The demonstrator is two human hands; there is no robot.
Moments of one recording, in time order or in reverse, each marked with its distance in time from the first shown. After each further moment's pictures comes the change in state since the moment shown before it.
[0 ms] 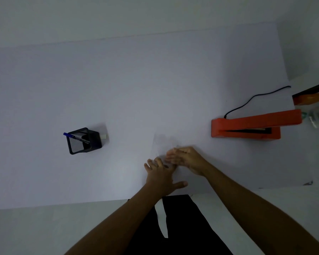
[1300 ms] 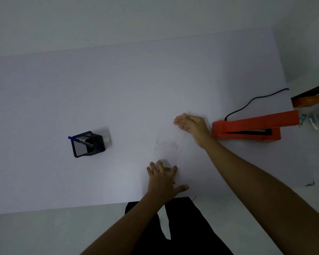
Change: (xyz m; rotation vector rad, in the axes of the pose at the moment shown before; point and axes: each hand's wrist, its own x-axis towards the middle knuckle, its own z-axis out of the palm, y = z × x) left_hand -0.006 -0.005 0.018 -0.007 0.142 0.011; right_hand 0.048 -0.083 -0.015 0.083 0.292 -0.317
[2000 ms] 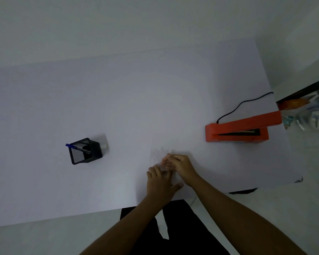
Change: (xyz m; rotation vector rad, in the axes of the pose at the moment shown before) left_hand 0.007 0.002 0.012 -0.010 0.101 0.002; right_hand -0.096 0.075 0.029 -0.035 -0.009 0.152
